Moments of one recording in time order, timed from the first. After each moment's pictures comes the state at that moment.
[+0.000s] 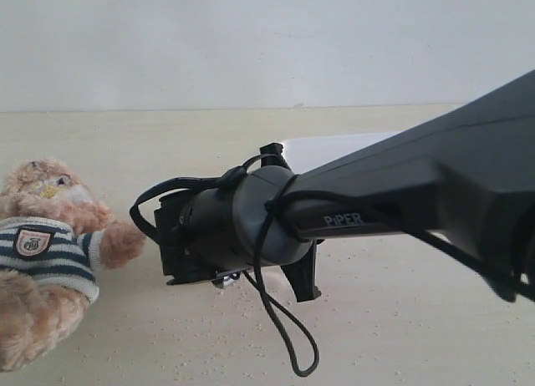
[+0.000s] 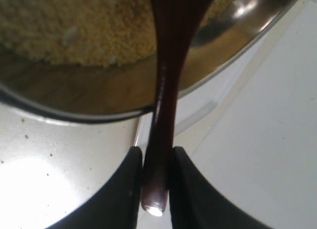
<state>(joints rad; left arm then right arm) 0.44 1.20 -0.36 -1.07 0.90 0.99 1.06 2.16 -1.40 -1.01 1.22 -0.05</state>
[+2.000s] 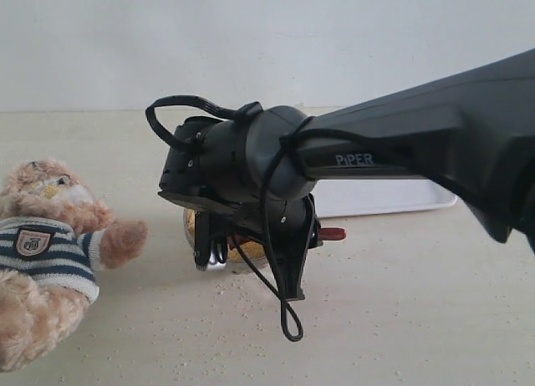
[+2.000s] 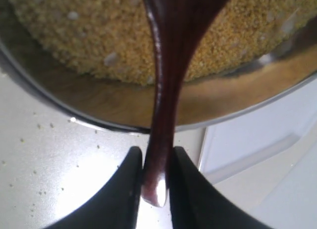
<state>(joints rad) 0.44 1.20 -0.36 -1.07 0.90 0.99 0.97 2.16 -1.55 -0.65 1.22 -0.30</state>
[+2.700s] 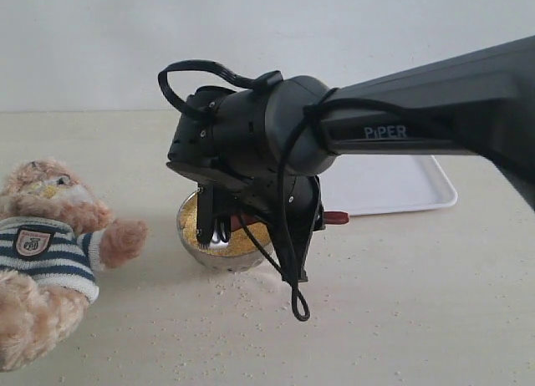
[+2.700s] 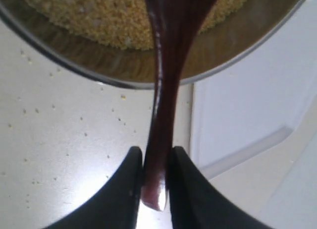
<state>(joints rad) 0.44 1.20 -0.36 -1.07 0.90 0.99 0.95 2.11 -1.55 -0.64 1.22 -0.31</state>
